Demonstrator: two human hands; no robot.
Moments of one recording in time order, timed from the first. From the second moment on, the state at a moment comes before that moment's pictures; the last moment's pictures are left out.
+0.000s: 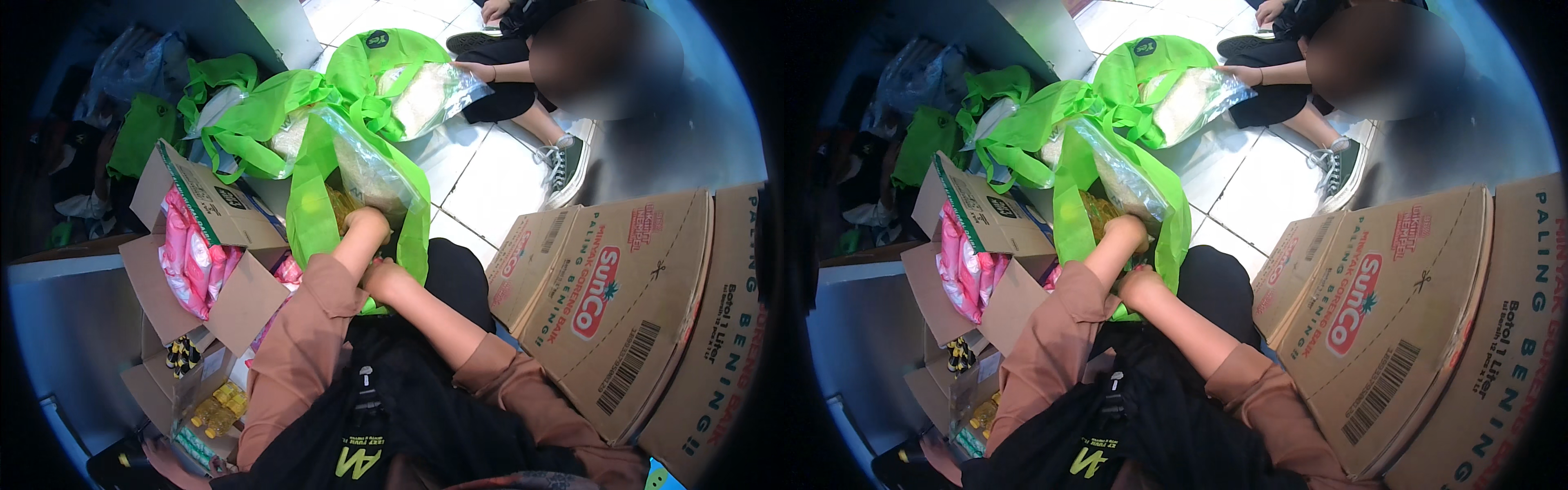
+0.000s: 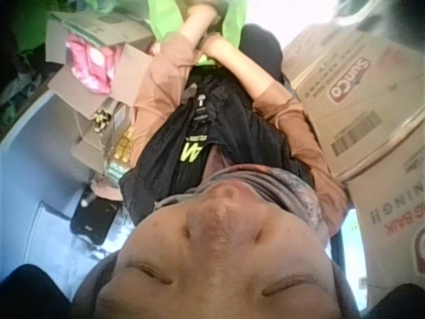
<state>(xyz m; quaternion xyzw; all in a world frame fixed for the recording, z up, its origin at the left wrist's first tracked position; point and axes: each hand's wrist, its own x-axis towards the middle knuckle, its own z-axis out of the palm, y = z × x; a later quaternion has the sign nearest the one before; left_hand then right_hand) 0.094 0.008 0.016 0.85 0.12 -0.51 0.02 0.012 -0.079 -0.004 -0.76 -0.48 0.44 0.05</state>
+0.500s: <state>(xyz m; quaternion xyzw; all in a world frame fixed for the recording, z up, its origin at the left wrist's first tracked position) -0.041 0.065 0.072 0.91 0.17 -0.32 0.21 -0.002 -0.072 0.000 -0.79 -0.36 0.32 0.37</state>
